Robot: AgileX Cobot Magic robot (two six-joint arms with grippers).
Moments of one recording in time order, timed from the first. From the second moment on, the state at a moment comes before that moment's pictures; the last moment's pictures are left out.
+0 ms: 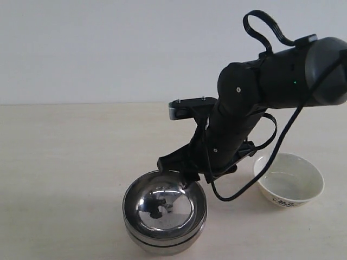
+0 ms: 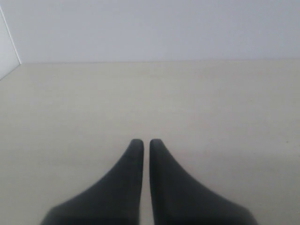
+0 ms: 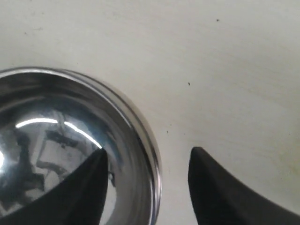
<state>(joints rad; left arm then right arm) 0.04 0.00 0.00 0.12 0.31 -0.07 0.64 1.83 -1.23 0.14 0.69 0.13</state>
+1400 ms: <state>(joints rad) 0.04 0.00 0.00 0.12 0.31 -0.07 0.82 1.97 -1.26 0.07 0.61 0.07</state>
